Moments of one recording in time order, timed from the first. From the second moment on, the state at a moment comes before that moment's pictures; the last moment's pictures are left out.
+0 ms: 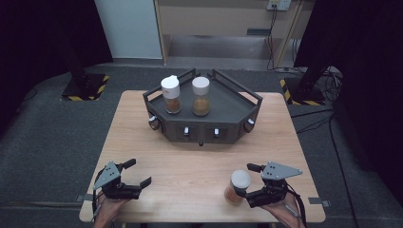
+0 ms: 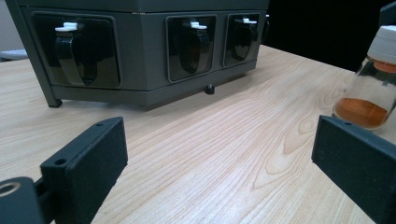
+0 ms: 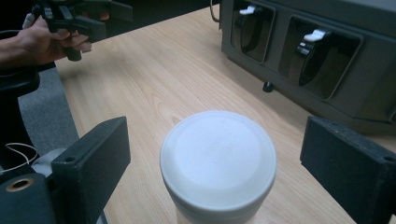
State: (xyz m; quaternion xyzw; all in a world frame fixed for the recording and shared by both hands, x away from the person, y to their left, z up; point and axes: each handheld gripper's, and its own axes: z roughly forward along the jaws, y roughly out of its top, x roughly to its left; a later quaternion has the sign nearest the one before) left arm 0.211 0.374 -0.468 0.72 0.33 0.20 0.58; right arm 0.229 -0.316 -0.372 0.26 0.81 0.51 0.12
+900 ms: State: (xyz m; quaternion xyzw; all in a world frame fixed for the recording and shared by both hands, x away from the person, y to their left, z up) left arm 0.211 0.374 -0.467 0.72 0.33 0.20 0.58; right arm 0.234 -0.307 -0.392 0.24 0.82 0.49 0.13
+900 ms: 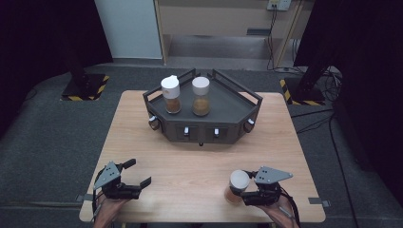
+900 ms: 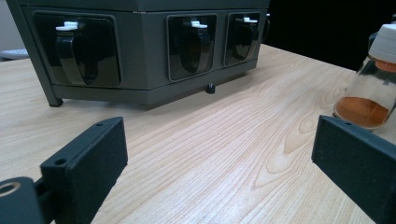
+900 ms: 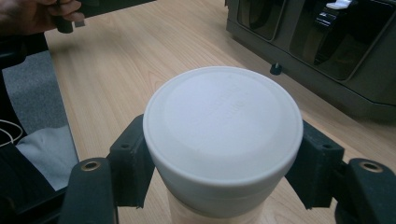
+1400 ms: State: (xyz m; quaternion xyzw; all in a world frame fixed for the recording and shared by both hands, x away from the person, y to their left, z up) left arm 0.211 0.375 -0.467 0.72 0.33 0.20 0.58; right arm 0.245 -0.305 -0.369 0.25 0.82 0.50 0.12
